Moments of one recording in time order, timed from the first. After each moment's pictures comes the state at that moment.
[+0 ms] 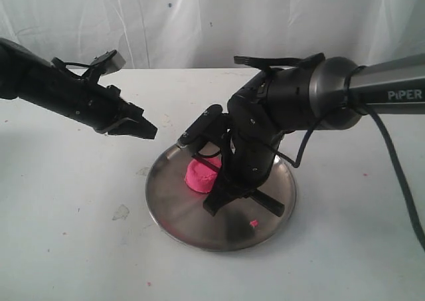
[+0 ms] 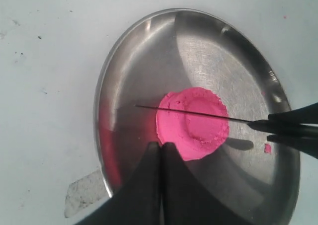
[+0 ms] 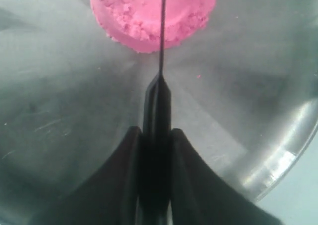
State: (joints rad) left arm -0.07 1.95 -1.30 -1.11 0.88 1.11; right arm 0.69 1.90 -1.23 -0.22 0.71 -0.04
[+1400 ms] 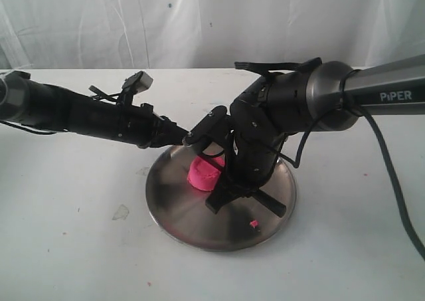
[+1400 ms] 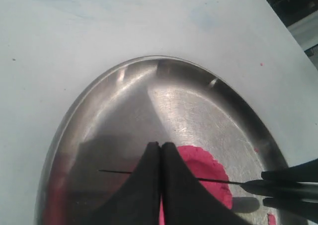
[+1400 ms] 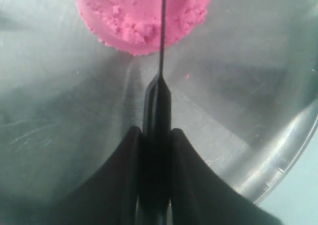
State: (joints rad) left arm -0.16 2.14 -1.31 -1.56 0.85 1.48; right arm 0.67 1.93 -1.23 -0.24 0.68 0.01
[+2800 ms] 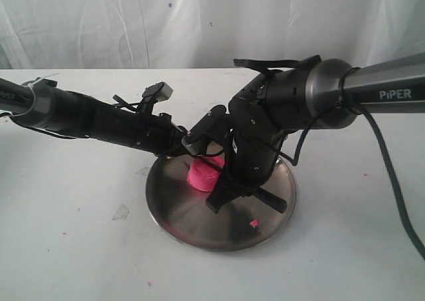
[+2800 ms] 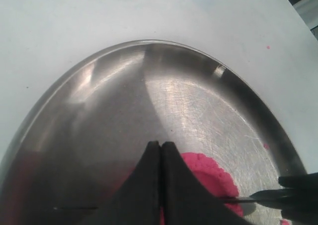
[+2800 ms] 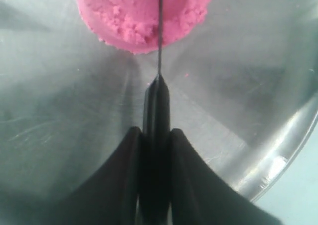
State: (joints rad) left arm -0.22 2.22 -1.37 -1.53 0.82 1.46; right arm 0.67 1.93 -1.24 -0.24 0.71 0.00
